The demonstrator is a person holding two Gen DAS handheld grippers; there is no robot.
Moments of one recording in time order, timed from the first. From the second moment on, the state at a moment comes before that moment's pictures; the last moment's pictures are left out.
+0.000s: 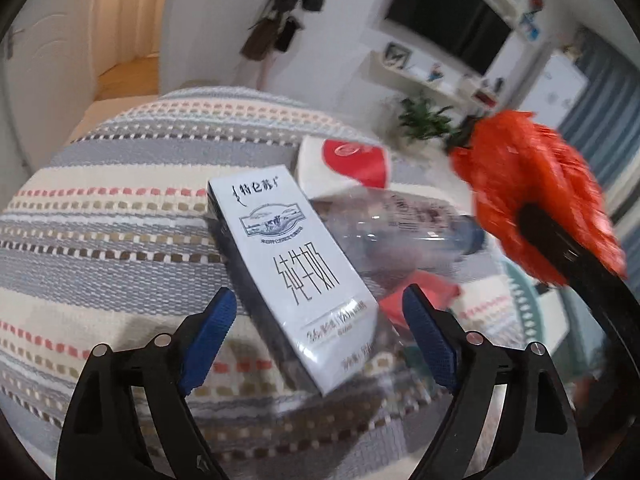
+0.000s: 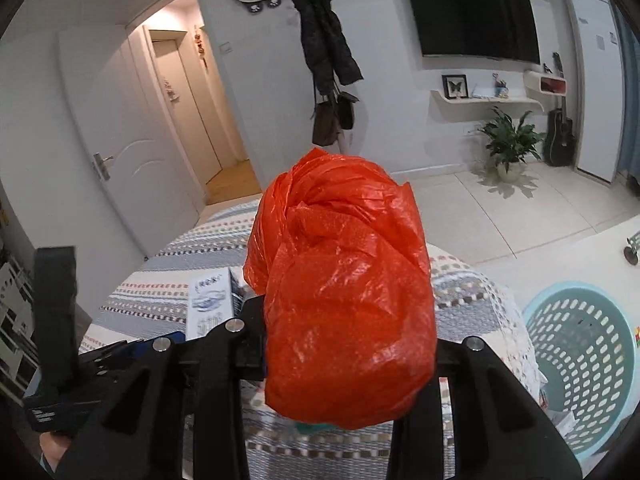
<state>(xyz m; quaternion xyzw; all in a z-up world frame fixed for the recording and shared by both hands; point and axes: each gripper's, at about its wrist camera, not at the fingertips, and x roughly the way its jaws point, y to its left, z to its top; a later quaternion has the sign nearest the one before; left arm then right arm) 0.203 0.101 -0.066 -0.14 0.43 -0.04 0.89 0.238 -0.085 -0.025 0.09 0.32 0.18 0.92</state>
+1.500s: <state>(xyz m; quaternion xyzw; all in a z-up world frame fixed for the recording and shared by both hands) 0.151 0.078 -0.041 -0.01 0.40 -0.01 0.91 0.181 -0.164 -0.007 0.12 0.29 0.17 0.94</state>
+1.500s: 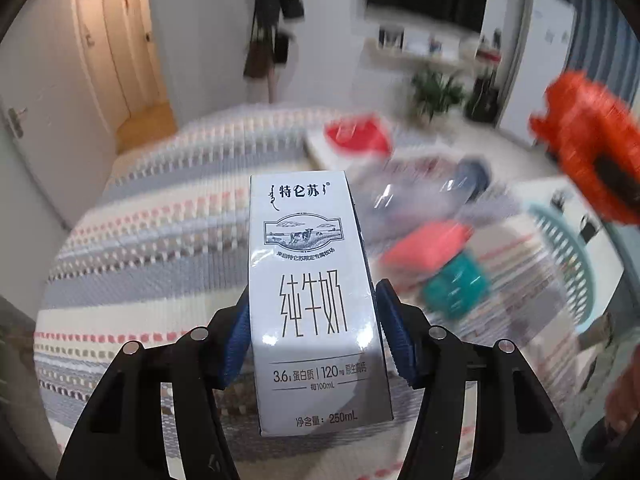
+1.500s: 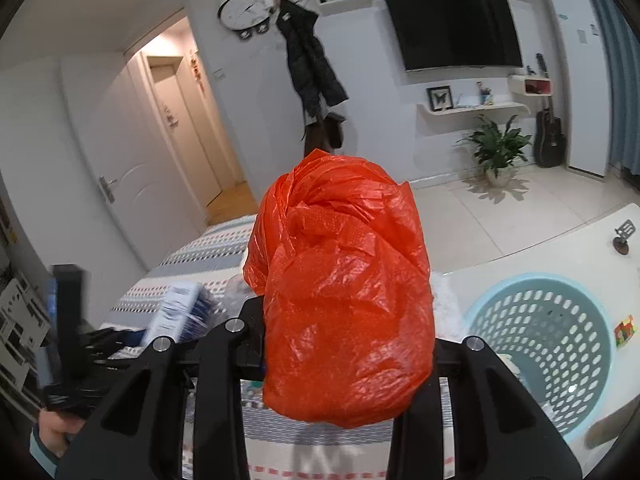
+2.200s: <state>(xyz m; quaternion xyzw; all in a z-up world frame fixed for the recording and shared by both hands) 0.132 -0.097 0.038 0.01 0.25 -0.20 0.95 0.147 -0.348 -0.027 0.18 0.28 -0.01 0.94</state>
